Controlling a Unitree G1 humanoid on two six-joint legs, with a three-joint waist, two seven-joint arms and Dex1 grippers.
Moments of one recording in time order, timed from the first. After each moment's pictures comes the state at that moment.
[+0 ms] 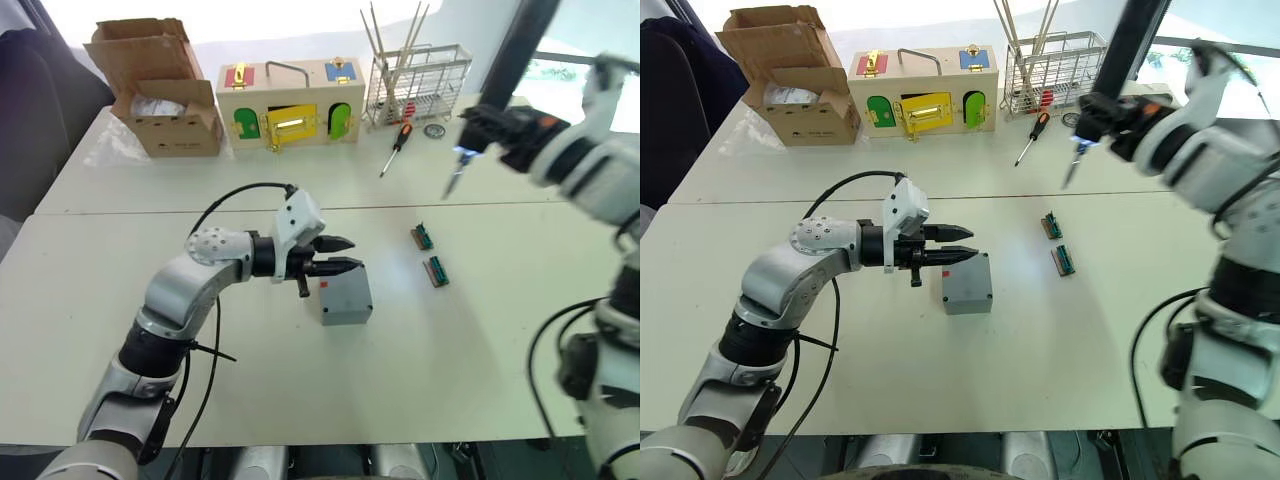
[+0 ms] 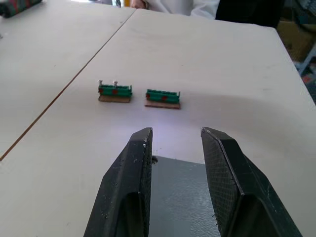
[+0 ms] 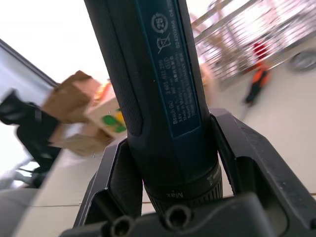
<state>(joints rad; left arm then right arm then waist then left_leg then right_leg) -0.60 0.46 -0.22 -0.32 -0.41 0.71 -0.94 -0.85 -0.87 -0.35 -0.02 1.02 1.17 0.11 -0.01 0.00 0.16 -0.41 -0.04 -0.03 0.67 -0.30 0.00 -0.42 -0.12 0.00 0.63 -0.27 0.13</state>
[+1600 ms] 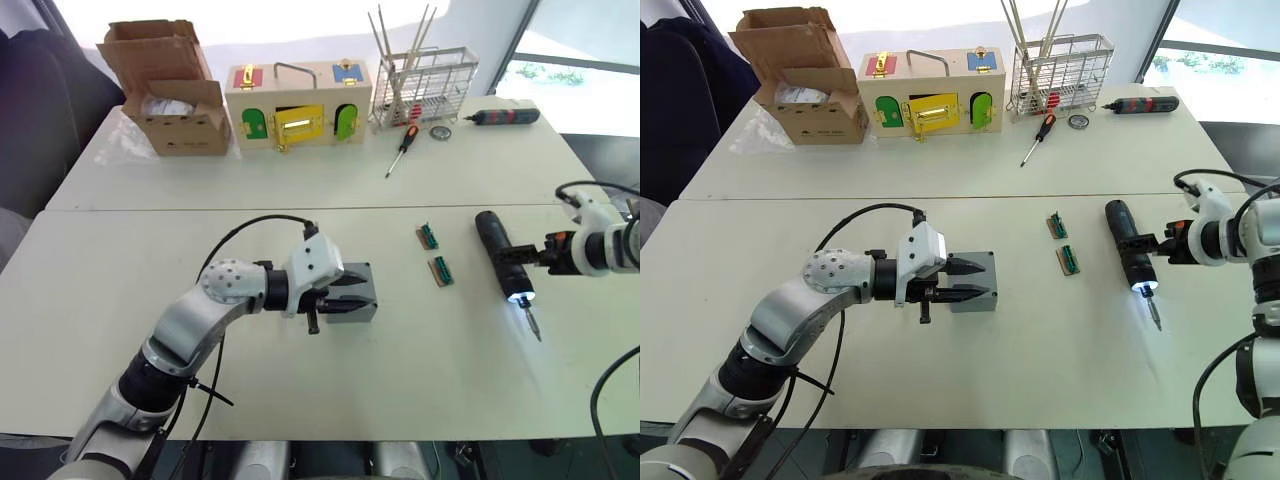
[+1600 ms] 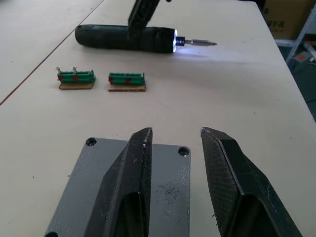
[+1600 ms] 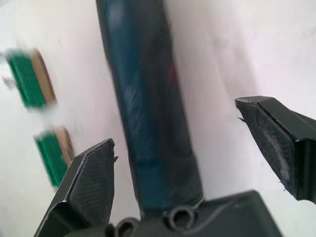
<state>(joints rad) -0.47 0.46 -0.33 -0.42 -0.36 0.64 -0.85 -0.90 -1.00 -0.02 0.63 0.39 1.23 0.77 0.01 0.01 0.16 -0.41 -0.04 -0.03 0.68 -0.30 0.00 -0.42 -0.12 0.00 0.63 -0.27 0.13</state>
